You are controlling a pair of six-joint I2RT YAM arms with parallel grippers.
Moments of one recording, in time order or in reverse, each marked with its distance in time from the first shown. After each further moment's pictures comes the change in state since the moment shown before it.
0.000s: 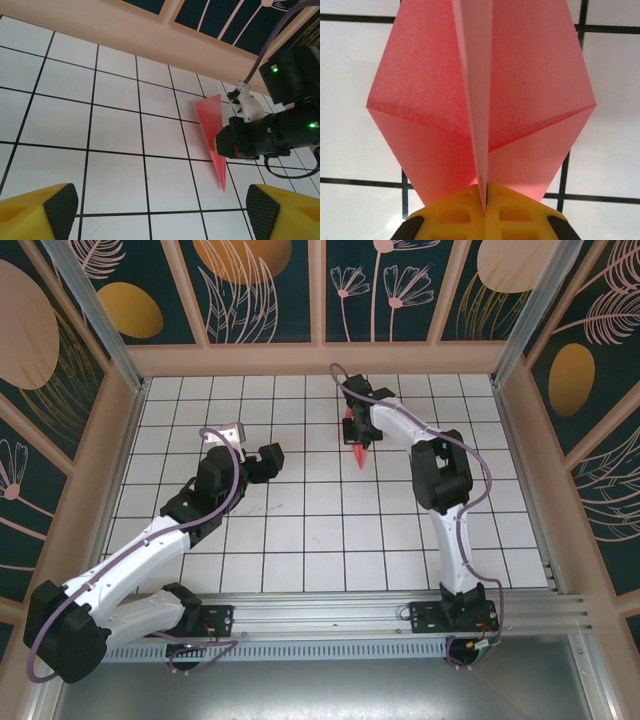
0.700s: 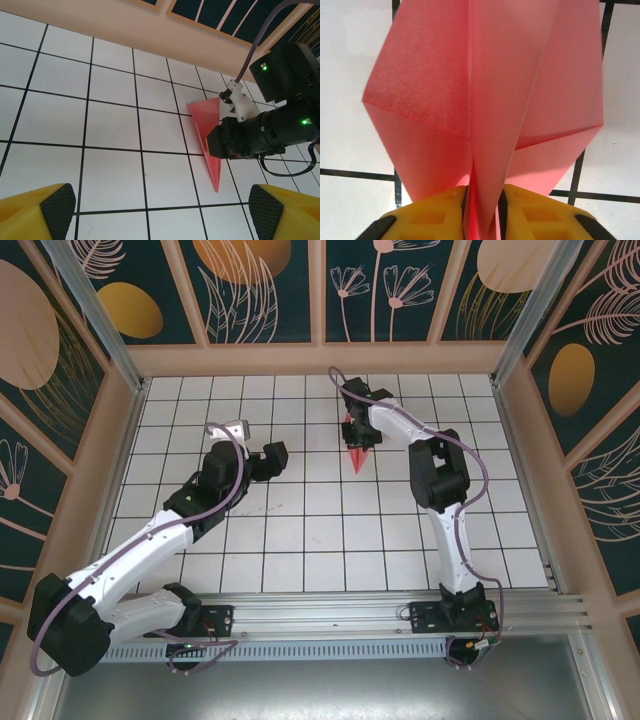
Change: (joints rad) left arm 0.000 0.042 0.048 -0.036 0.023 0.007; right arm 0.000 0.020 0.011 -0.036 -0.024 -0.017
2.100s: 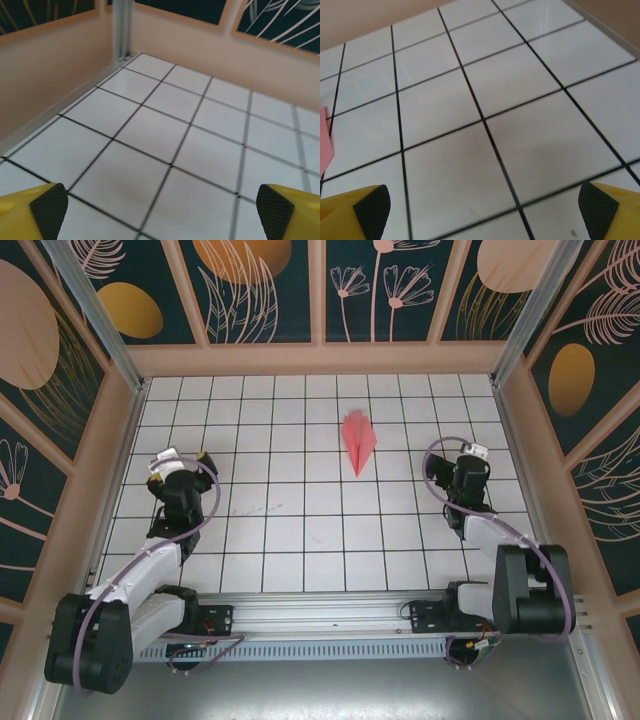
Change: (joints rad) left arm 0.420 -0.070 -0.468 0.494 -0.305 0.275; right arm -0.446 -1.035 -1.519 1.296 0.094 -0.020
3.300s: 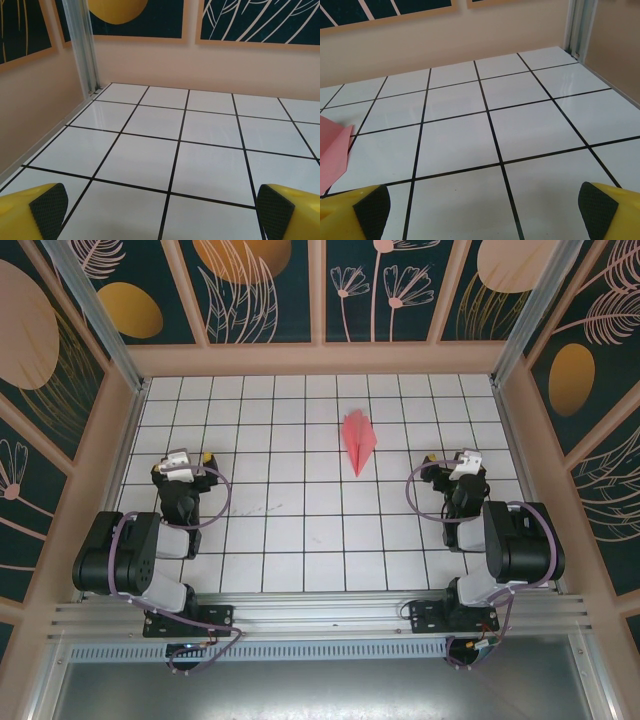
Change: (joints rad) left arm 0.152 0.490 -0.110 0.814 0.306 0.265; right arm -0.037 0.270 -0.178 0.727 -0.111 -0.164
